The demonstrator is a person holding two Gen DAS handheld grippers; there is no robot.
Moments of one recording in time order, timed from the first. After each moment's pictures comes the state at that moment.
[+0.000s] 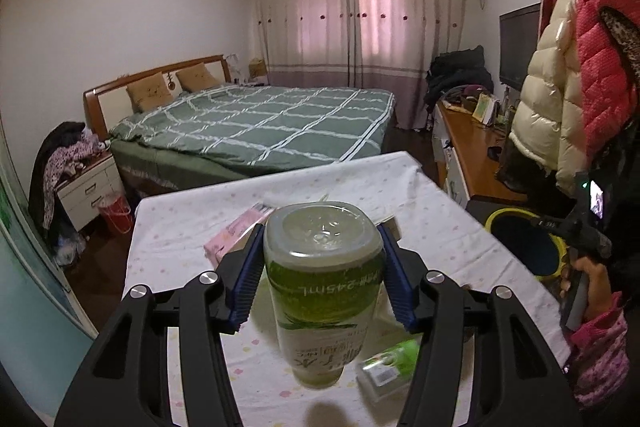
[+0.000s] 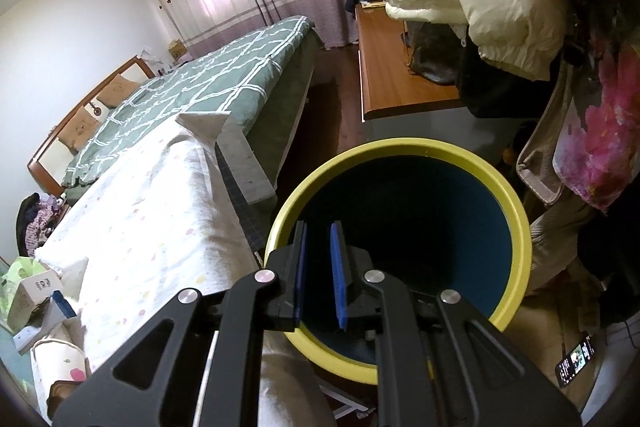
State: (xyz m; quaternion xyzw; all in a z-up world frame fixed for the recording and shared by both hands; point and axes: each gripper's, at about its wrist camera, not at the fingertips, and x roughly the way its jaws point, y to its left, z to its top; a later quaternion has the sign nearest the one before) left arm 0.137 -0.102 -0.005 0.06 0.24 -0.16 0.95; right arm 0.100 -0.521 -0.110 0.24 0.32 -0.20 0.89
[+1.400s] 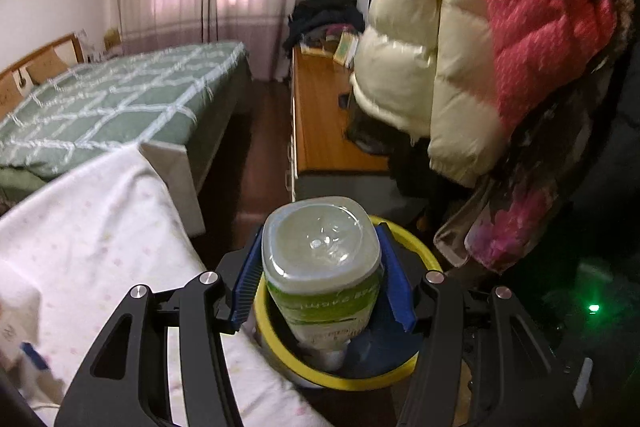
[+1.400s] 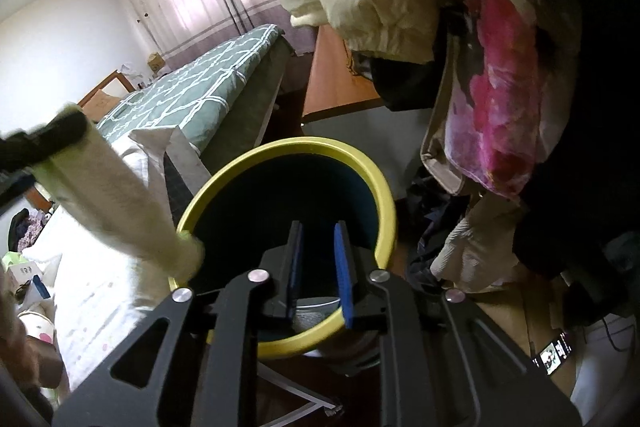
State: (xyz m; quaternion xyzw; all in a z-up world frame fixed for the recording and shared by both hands) left arm 0.211 -0.515 -0.081 0.09 0.34 -0.38 0.85; right arm 0.017 -0.599 -0.130 0.26 0.31 -0.24 0.88
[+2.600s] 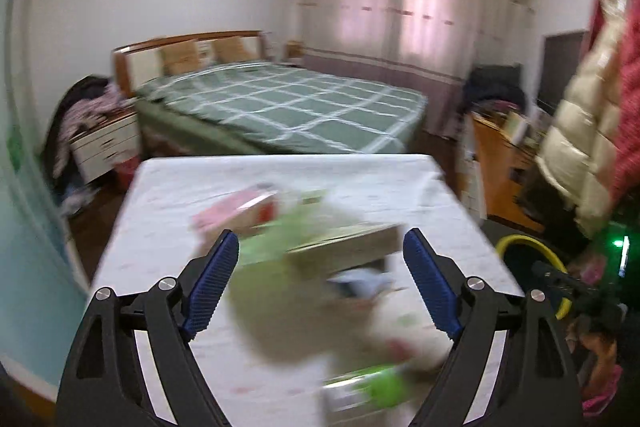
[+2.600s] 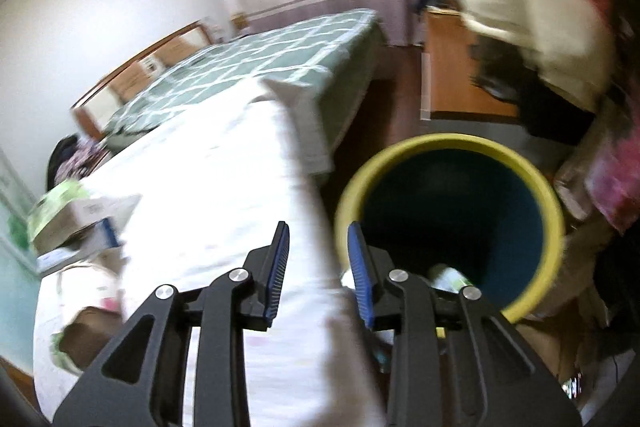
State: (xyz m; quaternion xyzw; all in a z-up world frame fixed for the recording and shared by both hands) left arm 0.163 -0.124 -0.020 -0.02 0.28 -0.08 0.96; right arm 0.092 -0.456 -0.091 0.18 0.34 -0.09 0.92
